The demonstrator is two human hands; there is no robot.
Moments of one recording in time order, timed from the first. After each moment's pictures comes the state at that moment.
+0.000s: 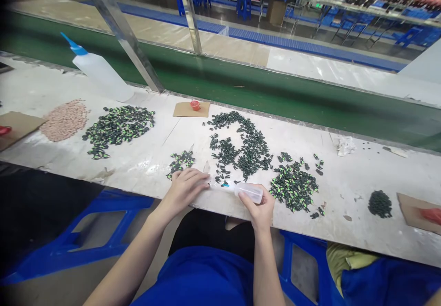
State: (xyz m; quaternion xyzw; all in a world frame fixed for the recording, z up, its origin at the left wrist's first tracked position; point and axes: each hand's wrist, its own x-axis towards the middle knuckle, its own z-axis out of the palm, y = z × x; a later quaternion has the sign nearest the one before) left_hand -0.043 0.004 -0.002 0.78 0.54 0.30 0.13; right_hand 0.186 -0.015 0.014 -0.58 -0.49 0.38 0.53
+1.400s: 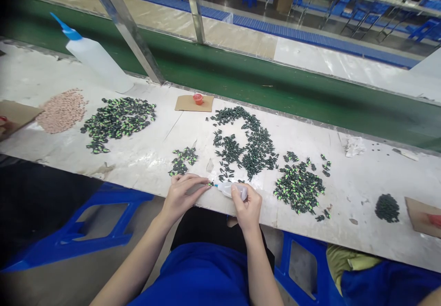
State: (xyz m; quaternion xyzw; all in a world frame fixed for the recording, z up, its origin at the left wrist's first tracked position) left_hand -0.044 -0.008 -0.017 0.73 0.54 0.39 0.11; right_hand 0.151 -0.012 0.006 -0.61 -0.53 0.36 0.46
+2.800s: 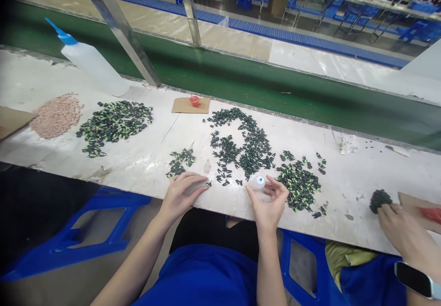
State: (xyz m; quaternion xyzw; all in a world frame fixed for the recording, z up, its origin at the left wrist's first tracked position) left_hand -0.046 -0.006 -0.017 0.73 0.55 0.38 0.15; right_hand 0.185 -0.011 0.001 -0.64 -0.46 0.16 0.59
